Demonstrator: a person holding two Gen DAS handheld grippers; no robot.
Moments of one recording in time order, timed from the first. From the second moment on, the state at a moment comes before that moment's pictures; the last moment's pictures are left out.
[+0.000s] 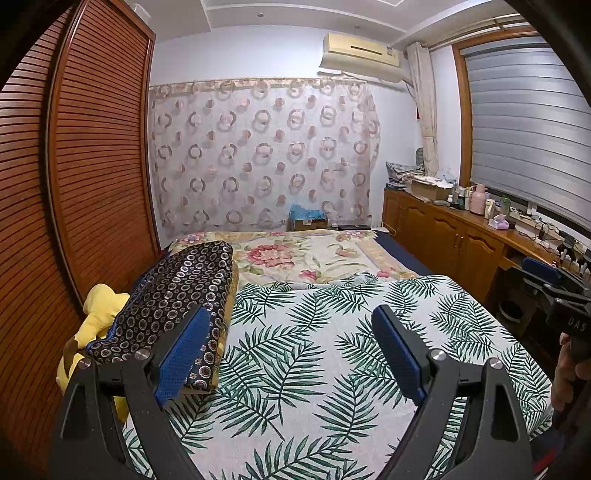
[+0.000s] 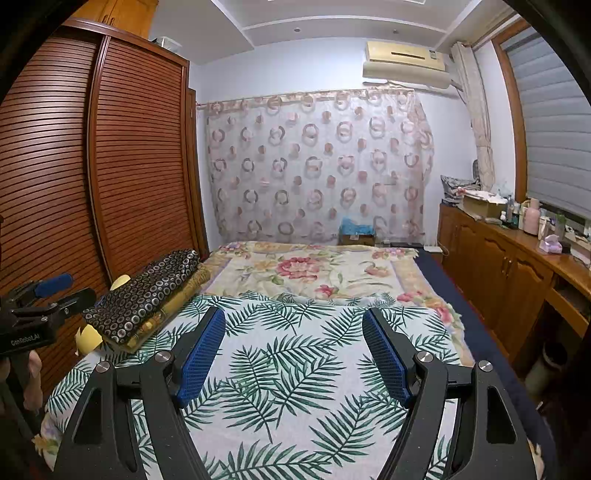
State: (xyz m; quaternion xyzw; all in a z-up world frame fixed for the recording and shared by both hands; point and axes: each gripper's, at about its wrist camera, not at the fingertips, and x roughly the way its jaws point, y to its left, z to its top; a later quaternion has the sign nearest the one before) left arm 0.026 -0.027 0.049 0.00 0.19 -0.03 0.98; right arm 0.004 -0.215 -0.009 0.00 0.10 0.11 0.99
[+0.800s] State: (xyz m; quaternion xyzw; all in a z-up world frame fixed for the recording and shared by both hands) left arm 0.026 -0.027 0.048 0.00 0.19 -0.03 0.98; right arm 0.007 -0.220 -0.009 0.00 0.10 0.11 0.99
